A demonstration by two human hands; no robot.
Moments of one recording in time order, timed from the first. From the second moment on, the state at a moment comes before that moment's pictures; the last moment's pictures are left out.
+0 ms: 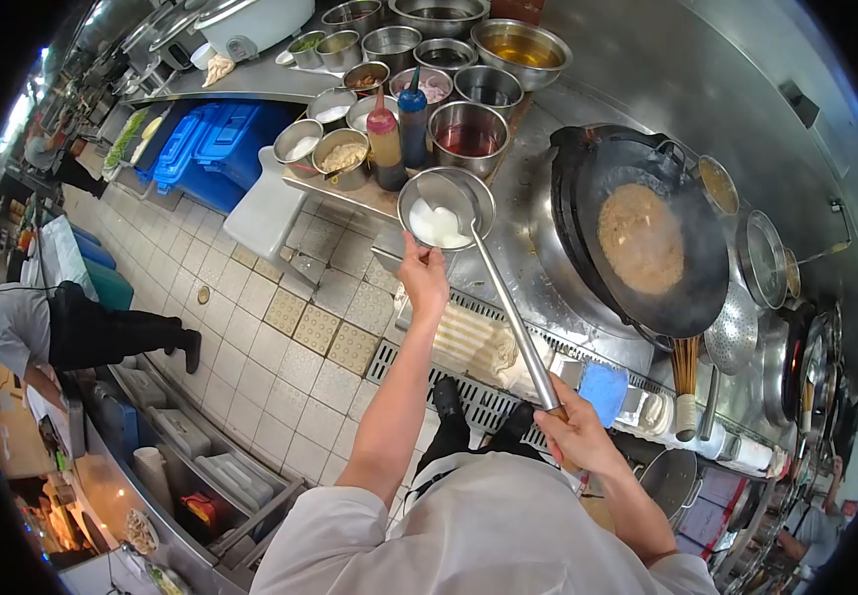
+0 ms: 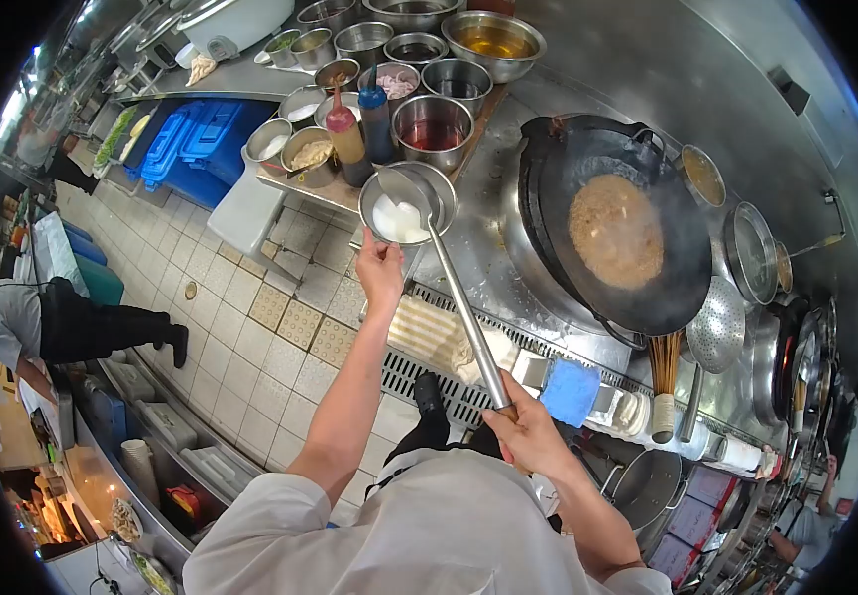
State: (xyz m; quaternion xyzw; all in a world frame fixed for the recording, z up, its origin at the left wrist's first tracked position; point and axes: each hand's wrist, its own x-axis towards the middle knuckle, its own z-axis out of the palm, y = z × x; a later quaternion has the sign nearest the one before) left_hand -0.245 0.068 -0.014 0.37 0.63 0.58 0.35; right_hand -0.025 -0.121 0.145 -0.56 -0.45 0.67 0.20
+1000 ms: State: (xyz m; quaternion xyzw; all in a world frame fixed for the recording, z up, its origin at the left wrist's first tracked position) left_hand -0.159 -0.068 0.030 0.78 0.58 0.15 0.19; right_hand 0.122 -0.177 0.212 -0.49 -0.26 0.73 0.41
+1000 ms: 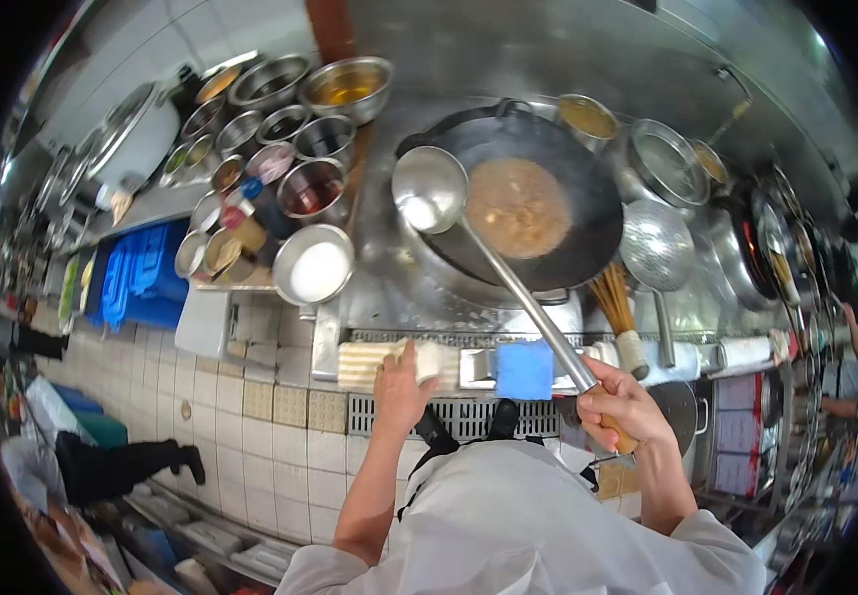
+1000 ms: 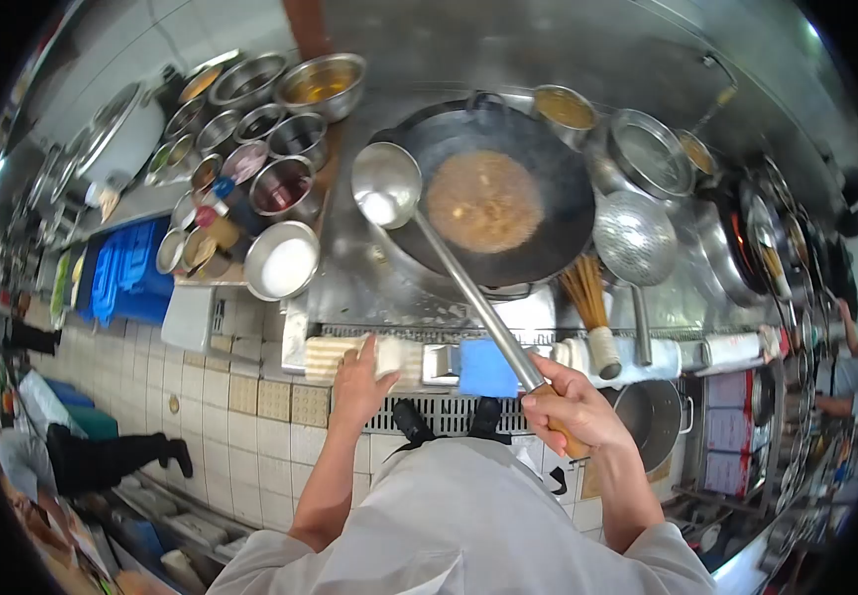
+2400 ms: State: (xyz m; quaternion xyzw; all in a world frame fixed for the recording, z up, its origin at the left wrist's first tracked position) left_hand -0.008 -0.022 0.041 0.26 0.39 0.28 0.83; right_hand 0.184 -0.163 0.227 -0.53 -0.31 0.56 0.56
